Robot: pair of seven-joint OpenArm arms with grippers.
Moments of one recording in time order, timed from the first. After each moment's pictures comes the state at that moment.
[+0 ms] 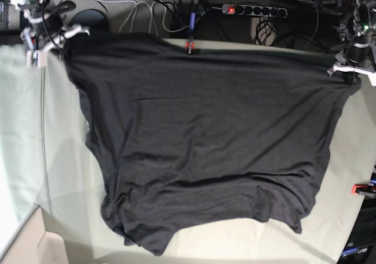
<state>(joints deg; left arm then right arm) 26.5 -18.7 -23.1 84.5 -37.7 0.1 15.8 -28.5 -7.0 42.4 100.4 6.2 39.6 -28.6</state>
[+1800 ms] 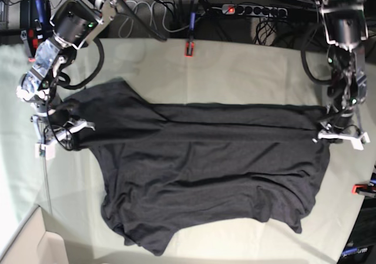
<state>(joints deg) -7.0 -19.5 -12.0 56.2 -37.3 0.6 16.0 7.6 -5.5 44.9 77.6 -8.0 39.6 -28.4</state>
